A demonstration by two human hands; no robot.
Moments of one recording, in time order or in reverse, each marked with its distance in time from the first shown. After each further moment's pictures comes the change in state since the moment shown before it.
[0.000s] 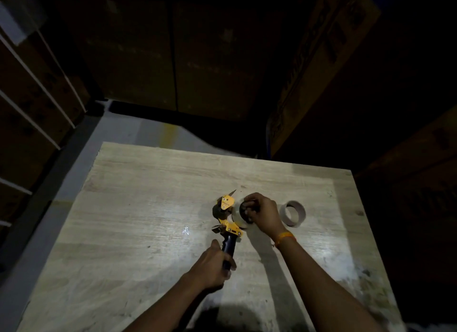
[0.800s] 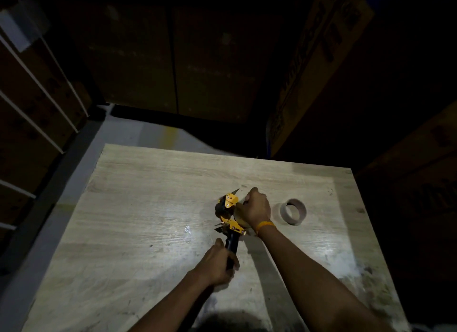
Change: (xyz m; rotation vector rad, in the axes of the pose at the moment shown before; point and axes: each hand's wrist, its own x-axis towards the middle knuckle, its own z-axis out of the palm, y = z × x) left_hand 0.000 0.009 0.000 0.023 -0.014 0.020; right_hand 0.021 -0.018 0.037 -0.185 0.098 0.272
